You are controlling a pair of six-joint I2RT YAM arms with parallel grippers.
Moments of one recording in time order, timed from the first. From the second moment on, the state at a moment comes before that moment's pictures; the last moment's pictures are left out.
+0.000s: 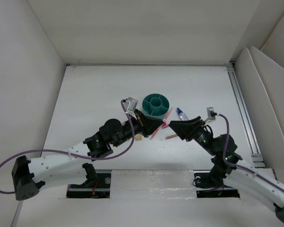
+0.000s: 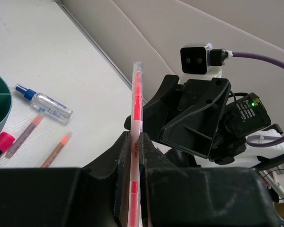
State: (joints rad) left arm -1.10 0.92 0.70 0.28 -0.11 -0.68; right arm 0.81 0.49 0.28 0.53 -0.04 0.89
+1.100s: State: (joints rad) left arm -1.10 0.96 0.70 0.33 -0.12 -0.68; right arm 0.81 0.58 0.32 0.59 -0.03 0.88
